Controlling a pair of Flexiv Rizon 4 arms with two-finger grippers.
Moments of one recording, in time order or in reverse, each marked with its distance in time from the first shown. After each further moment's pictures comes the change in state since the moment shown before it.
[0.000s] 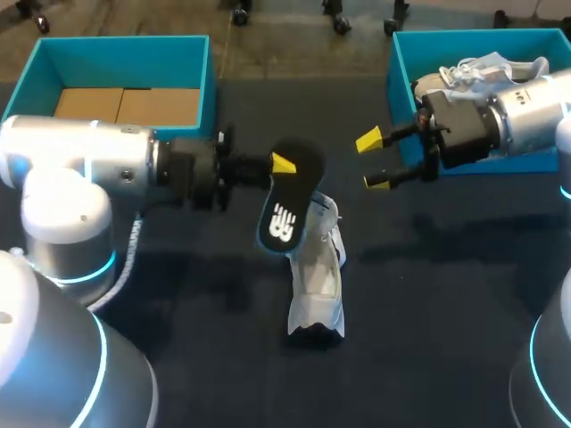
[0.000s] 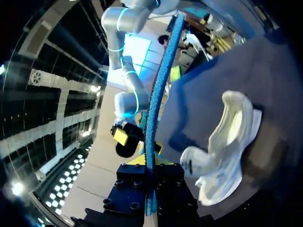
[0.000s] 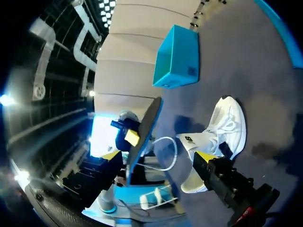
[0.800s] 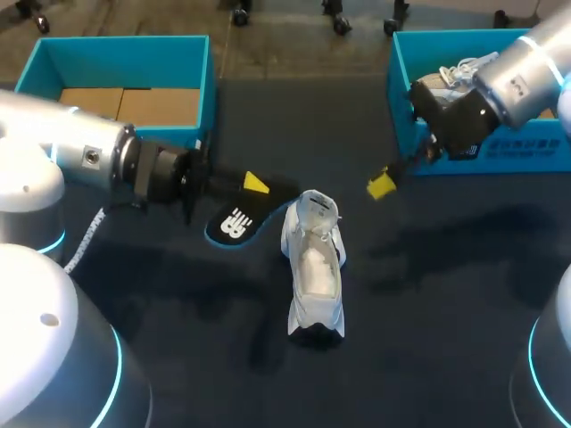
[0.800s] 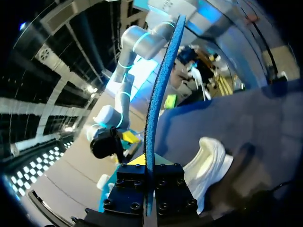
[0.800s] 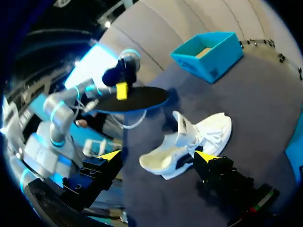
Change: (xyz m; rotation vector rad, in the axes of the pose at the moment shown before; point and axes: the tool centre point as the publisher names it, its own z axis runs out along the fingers) left arm 0.019 -0.046 -0.033 0.201 0.122 -0.294; right arm -0.027 -0.037 -0.009 0.325 -0.245 -0.667
